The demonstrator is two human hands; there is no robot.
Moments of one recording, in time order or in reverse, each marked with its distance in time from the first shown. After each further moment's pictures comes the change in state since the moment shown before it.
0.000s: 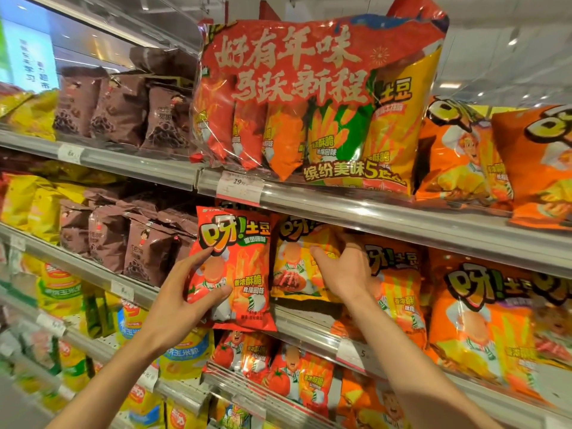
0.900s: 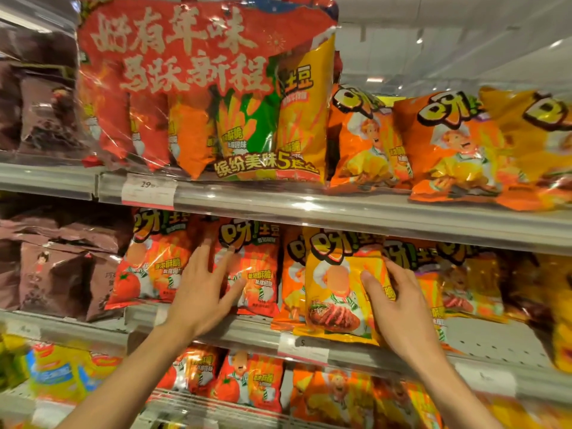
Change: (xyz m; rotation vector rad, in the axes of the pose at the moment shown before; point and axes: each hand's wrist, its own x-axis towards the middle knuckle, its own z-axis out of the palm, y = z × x) left_hand 0.056 0.016 0.131 0.610 -0.209 0.242; right_hand -0.053 0.127 -0.123 0.114 0.217 -0.055
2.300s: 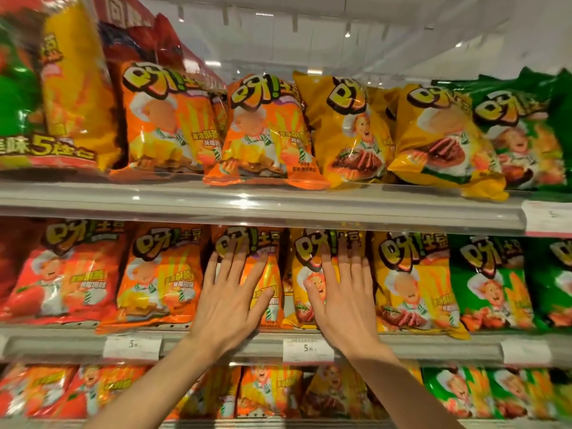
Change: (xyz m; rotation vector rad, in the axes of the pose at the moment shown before) left_hand 0.000 0.295 0.108 0.169 0.060 0.331; right_hand 0.036 0.148 -0.147 -0.853 0.011 -0.212
